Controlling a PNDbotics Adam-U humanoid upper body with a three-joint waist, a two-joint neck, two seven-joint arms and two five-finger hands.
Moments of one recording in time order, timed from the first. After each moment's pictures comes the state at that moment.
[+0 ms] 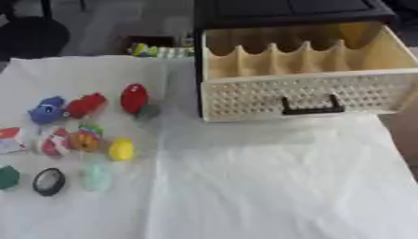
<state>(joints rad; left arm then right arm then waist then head) -0.35 0.48 0.03 -1.98 -0.12 -0.17 0.56 -0.62 -1.05 -0.10 -1.99 -0.01 0.17 -0.03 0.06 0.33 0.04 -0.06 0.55</state>
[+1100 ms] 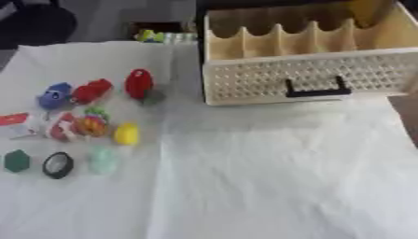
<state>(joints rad) -0.48 0.85 -0.06 -1.99 -0.48 -0.03 -0.04 -0.58 -0.94 -0.11 -1.99 0.02 0.11 -0.33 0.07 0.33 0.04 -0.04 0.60</state>
